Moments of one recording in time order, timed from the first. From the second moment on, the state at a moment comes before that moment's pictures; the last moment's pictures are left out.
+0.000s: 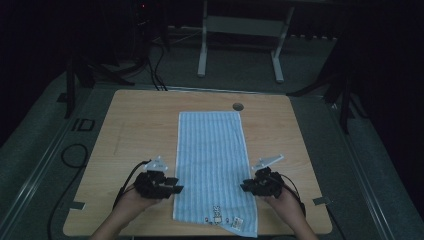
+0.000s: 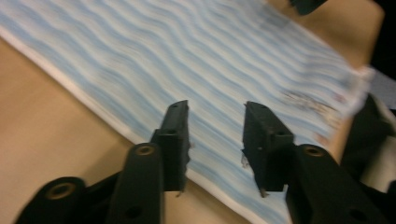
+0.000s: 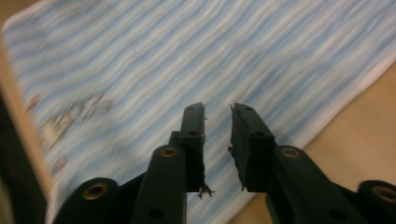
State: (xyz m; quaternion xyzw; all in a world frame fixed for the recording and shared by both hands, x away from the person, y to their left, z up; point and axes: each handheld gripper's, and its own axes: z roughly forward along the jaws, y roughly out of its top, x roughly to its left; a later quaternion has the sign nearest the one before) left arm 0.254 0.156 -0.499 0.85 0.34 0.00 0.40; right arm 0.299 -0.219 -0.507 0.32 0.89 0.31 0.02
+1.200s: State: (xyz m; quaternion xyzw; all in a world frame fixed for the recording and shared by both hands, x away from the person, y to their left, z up) left arm 0.262 0.129 -0.481 0.89 0.27 0.04 0.37; right arm 0.250 -0.215 -0.491 0.27 0.92 0.29 0.02
